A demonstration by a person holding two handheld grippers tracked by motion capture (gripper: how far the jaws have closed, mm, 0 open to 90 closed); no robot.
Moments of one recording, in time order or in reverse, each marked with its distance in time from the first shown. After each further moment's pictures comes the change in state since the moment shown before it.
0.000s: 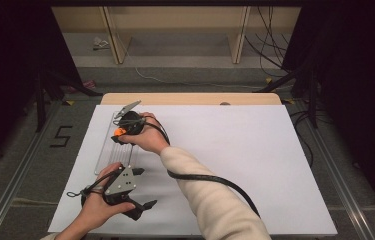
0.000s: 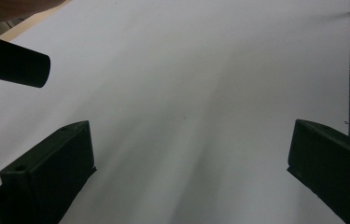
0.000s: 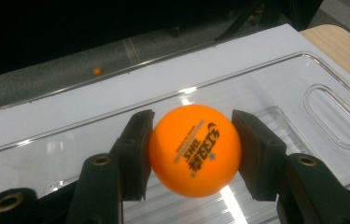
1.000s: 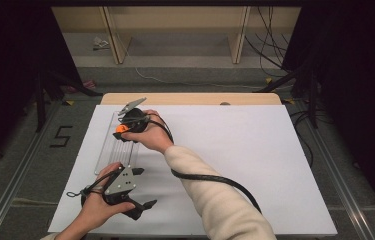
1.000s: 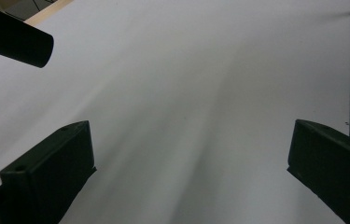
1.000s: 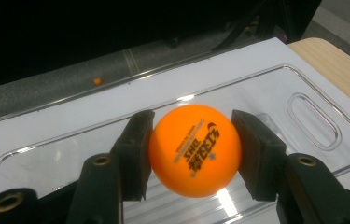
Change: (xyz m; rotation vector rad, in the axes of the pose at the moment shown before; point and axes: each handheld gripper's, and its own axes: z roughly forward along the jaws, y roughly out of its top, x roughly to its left) left arm 0.000 0.000 0.000 -0.003 0.003 -0.003; right arm -0.002 0.002 -0.017 -0.046 -0.002 0.003
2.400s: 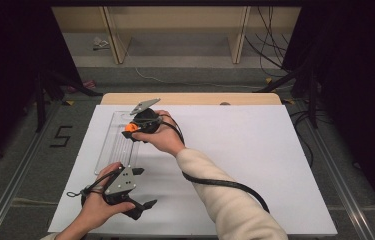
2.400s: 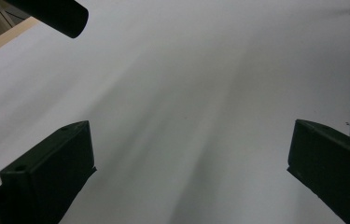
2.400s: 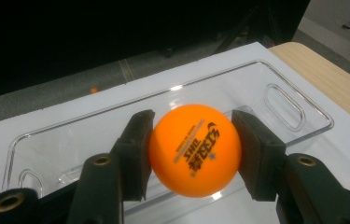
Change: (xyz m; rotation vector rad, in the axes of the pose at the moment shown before) left arm 0.000 0.000 0.000 0.003 -0.001 -0.002; right arm -0.004 -0.015 -0.032 -0.053 -0.023 0.017
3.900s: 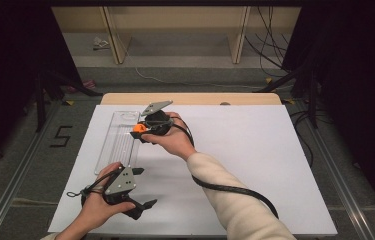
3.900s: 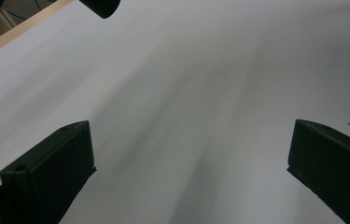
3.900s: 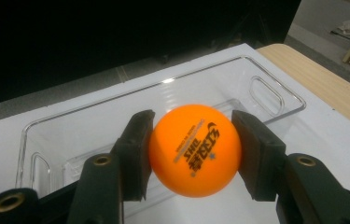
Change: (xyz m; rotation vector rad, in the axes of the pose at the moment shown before) left arm 0.000 0.000 0.000 0.001 0.006 -0.002; right arm -0.003 -0.014 -0.028 -0.038 -0.019 0.011
